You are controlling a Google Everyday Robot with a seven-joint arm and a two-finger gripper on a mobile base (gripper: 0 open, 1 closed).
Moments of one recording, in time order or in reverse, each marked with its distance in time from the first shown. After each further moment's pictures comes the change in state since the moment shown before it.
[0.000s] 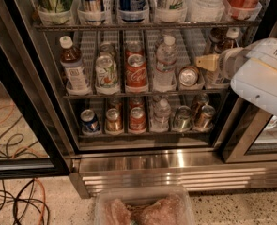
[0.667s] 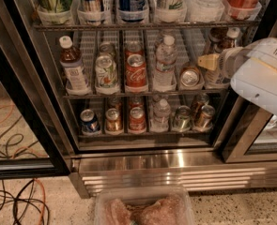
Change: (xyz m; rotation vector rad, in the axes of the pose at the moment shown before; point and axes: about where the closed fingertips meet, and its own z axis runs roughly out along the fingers) arm -0.001 -0.002 0.004 -0.002 -0.003 0.012
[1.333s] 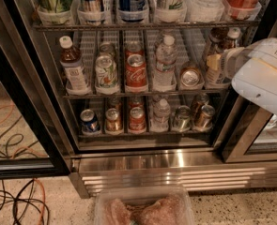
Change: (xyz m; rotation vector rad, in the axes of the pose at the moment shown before) arm 0.000 0.000 0.000 0.000 0.000 0.000
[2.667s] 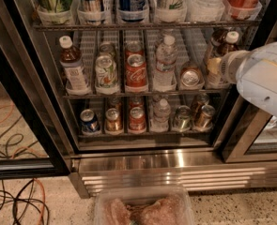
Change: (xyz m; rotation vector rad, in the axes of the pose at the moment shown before) arm 0.005 0.015 -0.026 -0.070 0.009 0.000
